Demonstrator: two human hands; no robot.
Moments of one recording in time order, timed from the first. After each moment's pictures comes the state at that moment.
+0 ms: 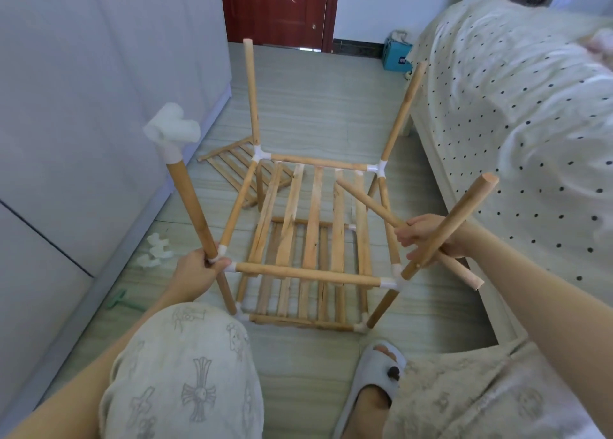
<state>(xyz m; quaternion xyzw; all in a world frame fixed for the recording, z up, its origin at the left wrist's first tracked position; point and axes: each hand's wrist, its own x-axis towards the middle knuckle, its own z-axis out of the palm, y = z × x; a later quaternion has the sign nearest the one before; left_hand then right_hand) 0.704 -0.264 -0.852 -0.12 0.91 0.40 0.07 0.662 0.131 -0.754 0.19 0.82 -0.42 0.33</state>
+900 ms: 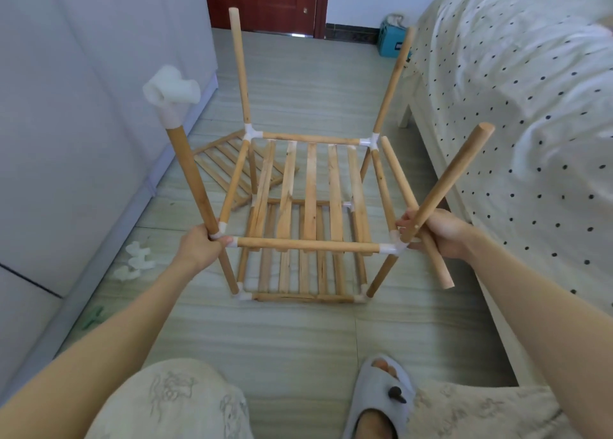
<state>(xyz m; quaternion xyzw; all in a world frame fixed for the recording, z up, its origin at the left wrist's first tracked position) 0.615 -0.238 -0.857 -0.15 0.88 0.44 0.06 0.613 0.157 -0.794 0.24 0.74 -0.60 0.19</state>
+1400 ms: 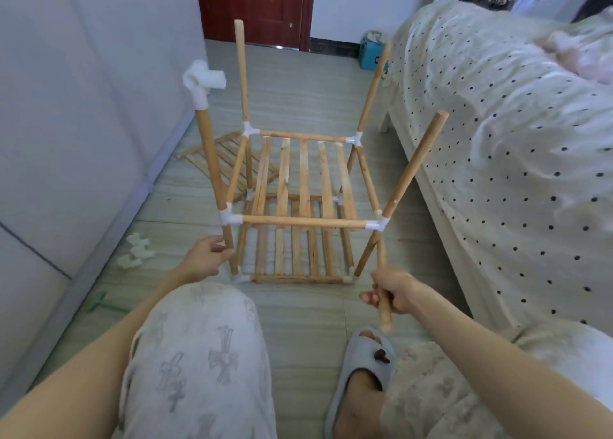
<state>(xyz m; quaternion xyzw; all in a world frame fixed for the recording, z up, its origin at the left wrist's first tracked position) 0.676 -0.243 -0.869 -0.15 0.82 0.53 0.17 0.746 0.074 -0.814 0.41 0.68 -0.56 0.22</state>
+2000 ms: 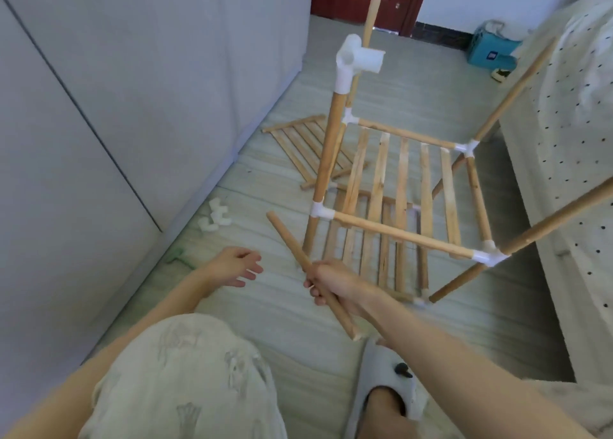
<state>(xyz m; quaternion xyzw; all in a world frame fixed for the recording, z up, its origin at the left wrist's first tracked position) 0.717 -0.331 -0.883 -0.21 0.76 0.56 0.24 0.705 -0.131 -0.841 0.12 0.73 -0.55 0.40</state>
